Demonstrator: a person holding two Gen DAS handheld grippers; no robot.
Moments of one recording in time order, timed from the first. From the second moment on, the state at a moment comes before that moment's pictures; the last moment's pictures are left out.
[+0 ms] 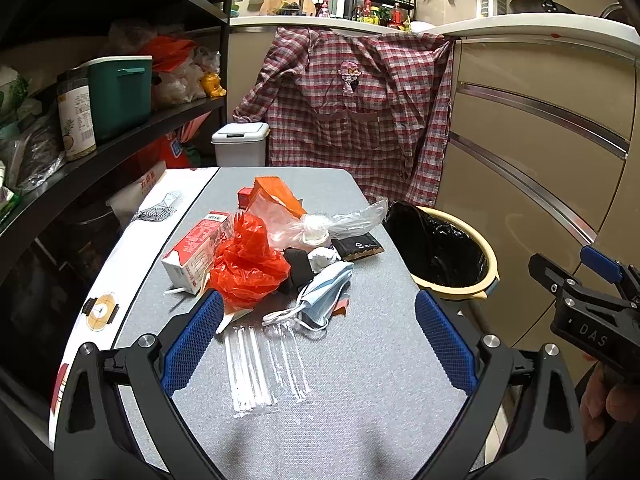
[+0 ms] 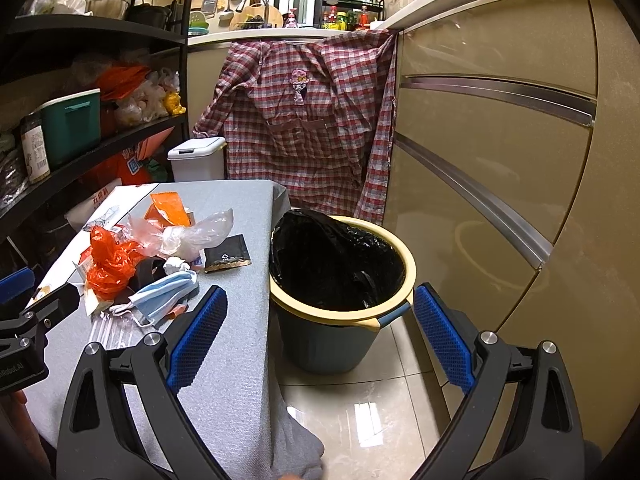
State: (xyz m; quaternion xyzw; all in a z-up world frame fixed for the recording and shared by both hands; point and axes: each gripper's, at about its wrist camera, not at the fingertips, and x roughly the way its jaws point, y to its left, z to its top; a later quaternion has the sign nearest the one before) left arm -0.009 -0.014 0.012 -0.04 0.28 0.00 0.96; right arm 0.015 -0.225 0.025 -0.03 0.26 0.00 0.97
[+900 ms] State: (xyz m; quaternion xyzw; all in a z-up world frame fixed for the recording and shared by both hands) left arm 0.068 0.077 0.118 0.05 0.18 -0.06 0.98; right arm 0.094 -0.151 0.090 0.05 0.25 0.19 0.95
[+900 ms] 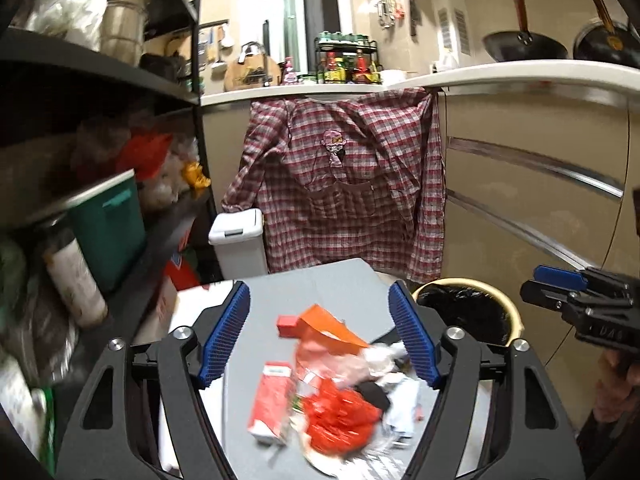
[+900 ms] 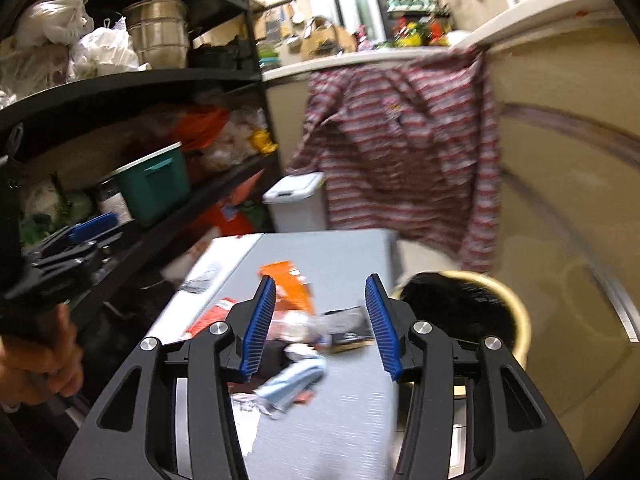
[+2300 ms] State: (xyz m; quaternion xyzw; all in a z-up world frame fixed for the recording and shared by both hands) left arm 0.177 0.152 -0.061 -0.03 0.50 -0.03 0.87; right arm 0.156 -0.089 -0.082 0.11 0.48 0.19 0.85
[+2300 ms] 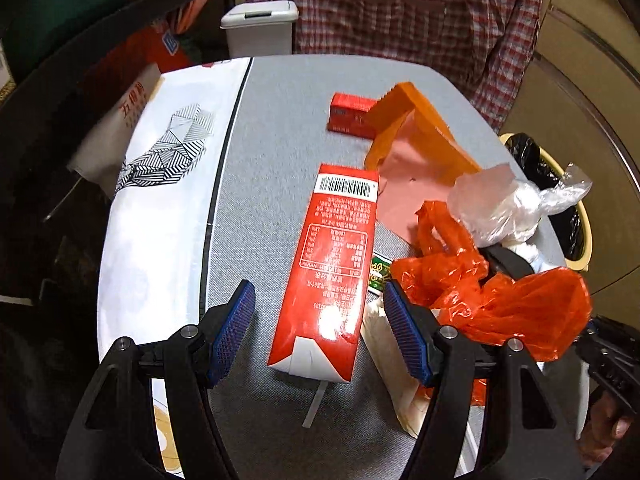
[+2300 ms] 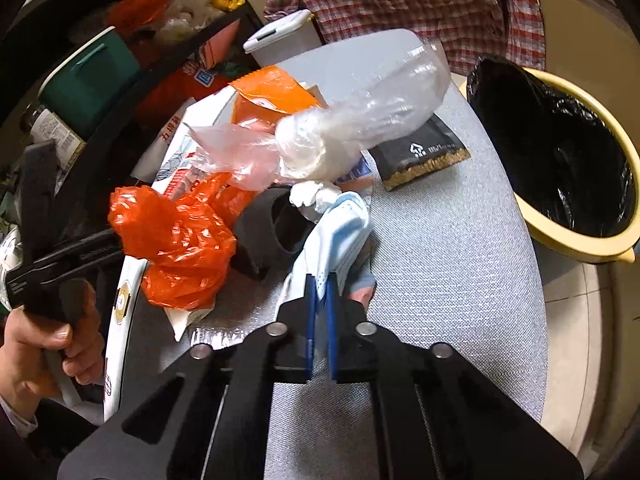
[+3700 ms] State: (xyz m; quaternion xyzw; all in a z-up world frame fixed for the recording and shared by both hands) left arm 0.137 0.103 0.072 -0.04 0.32 0.01 0.95; right arm 0.169 -0.224 0.102 0.05 0.28 0.16 0.94
